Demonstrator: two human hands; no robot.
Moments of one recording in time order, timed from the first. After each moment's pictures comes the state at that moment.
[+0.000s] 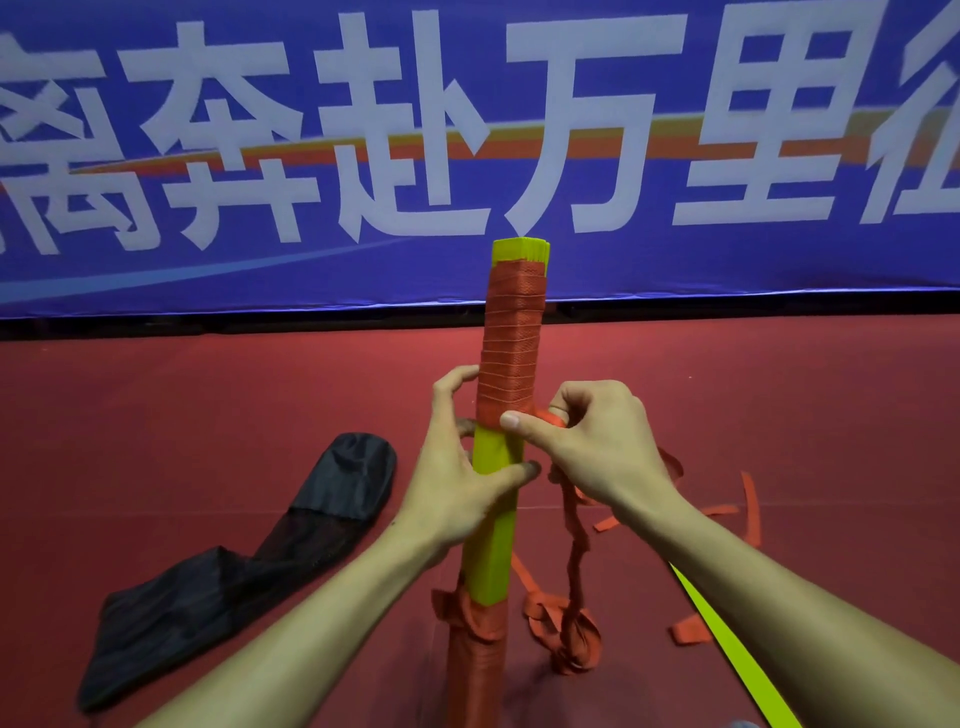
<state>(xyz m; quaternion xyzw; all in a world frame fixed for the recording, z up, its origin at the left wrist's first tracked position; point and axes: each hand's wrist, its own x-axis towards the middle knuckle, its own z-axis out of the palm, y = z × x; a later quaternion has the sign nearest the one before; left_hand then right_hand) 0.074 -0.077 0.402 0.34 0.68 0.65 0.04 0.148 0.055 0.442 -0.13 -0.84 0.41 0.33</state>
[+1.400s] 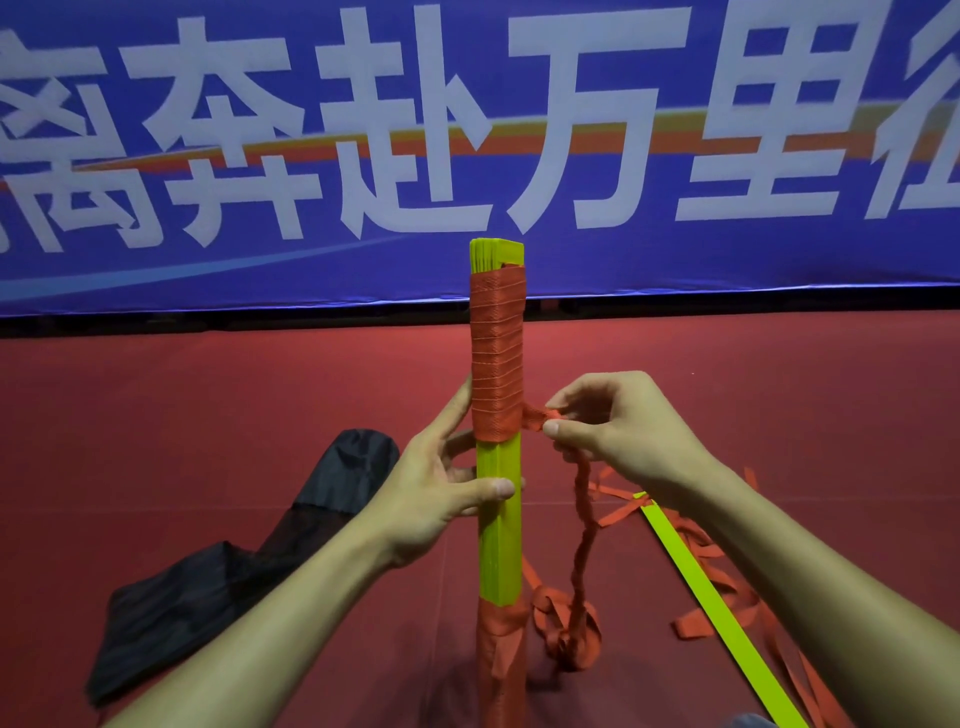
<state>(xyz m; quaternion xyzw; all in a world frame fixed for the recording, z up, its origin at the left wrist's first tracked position) 0.061 -0.102 0.397 0.38 0.60 0.67 0.22 0.159 0.077 0.447 -0.04 -0.83 0.52 0.21</state>
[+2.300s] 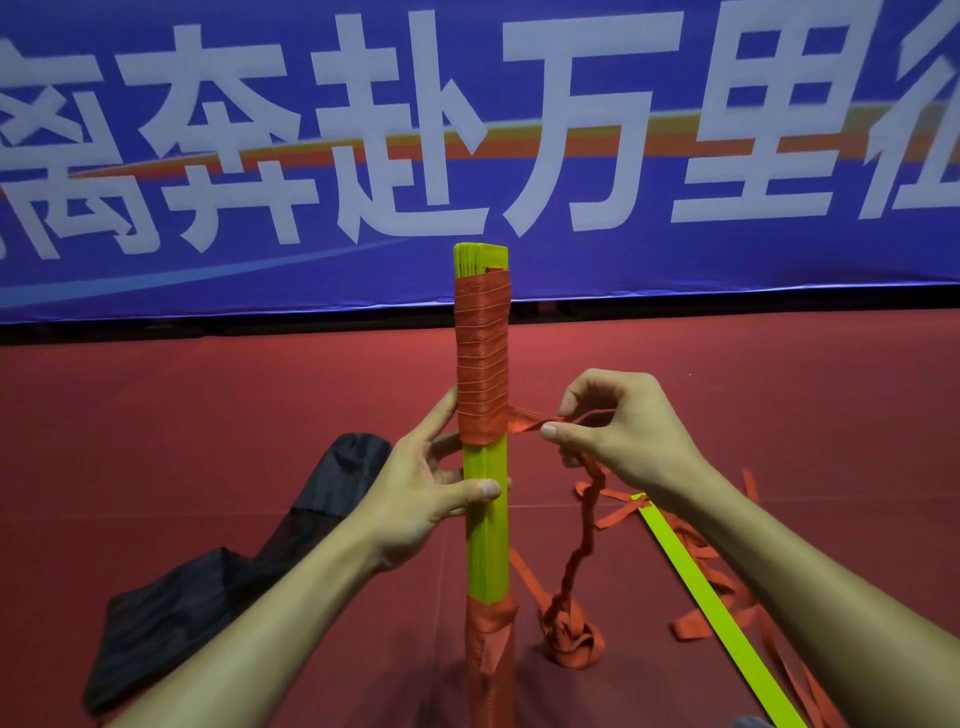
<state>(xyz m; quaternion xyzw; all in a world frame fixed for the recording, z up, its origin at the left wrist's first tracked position) 0.048 -0.103 0.387 0.36 0.61 0.68 0.21 0.160 0.083 0.440 -0.05 -0.81 0.52 0.26</state>
